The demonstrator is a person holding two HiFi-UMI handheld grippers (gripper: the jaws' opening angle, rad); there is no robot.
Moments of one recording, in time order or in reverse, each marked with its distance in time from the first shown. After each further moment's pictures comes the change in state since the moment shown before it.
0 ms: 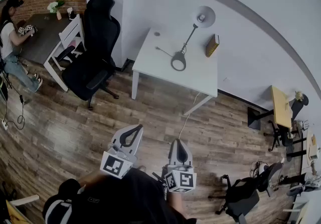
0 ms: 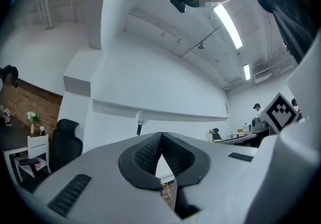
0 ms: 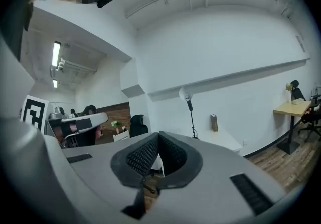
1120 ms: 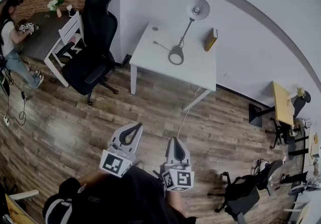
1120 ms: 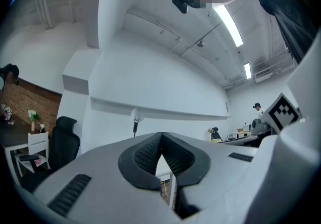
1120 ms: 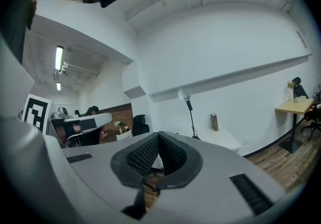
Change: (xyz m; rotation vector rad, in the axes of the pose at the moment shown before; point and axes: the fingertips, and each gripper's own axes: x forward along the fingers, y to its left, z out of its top) left arm 0.001 -0.057 -0.010 0.005 0.024 0.008; right arm -0.039 -0.026 -0.004 0.014 -0.004 0.042
